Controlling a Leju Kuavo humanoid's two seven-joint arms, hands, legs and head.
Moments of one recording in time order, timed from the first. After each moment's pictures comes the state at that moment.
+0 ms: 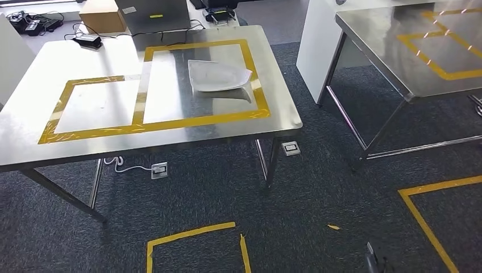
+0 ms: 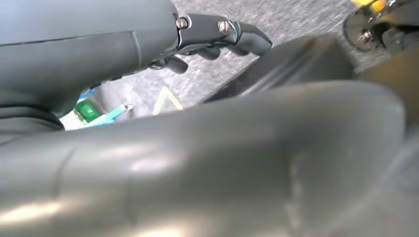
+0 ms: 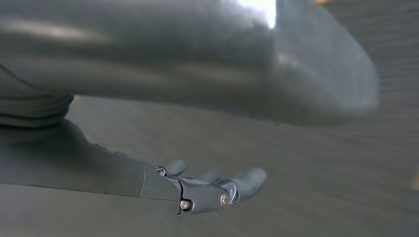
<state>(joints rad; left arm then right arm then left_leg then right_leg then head) -0.09 -0.08 0.59 -0.20 -0.81 -0.49 0.16 -0.05 -0.09 -0.41 -0.38 0.24 0.05 0.11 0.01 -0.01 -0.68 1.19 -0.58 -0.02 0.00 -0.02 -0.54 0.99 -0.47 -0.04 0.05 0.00</state>
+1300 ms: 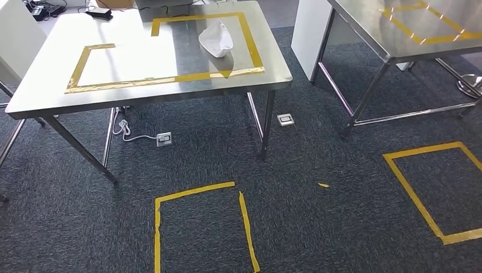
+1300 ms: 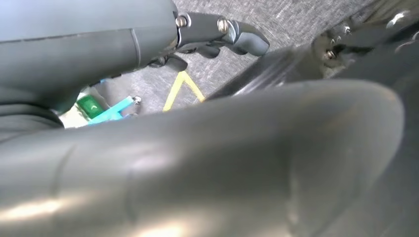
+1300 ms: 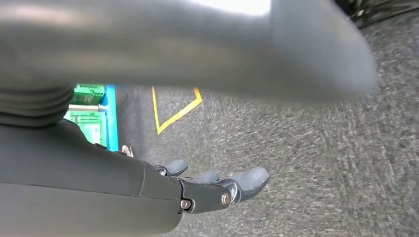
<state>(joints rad) -0.09 -0.08 0.61 -0.20 -0.84 -0.49 0.13 -0.03 0.01 -0.45 -0.19 0.45 -0.03 0.22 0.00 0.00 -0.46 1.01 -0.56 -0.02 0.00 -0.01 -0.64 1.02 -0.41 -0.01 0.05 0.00</state>
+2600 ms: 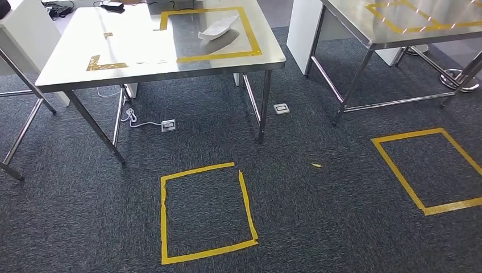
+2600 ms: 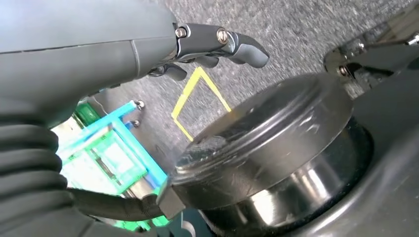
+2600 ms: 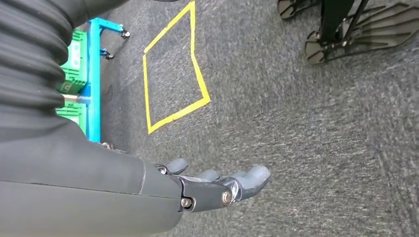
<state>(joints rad) -0.05 -0.07 0.50 -0.24 -0.72 -0.49 0.15 -0.01 0.03 -0.38 -0.21 0.39 0.00 0.13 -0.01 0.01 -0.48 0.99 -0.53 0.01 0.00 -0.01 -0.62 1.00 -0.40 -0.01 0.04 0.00</state>
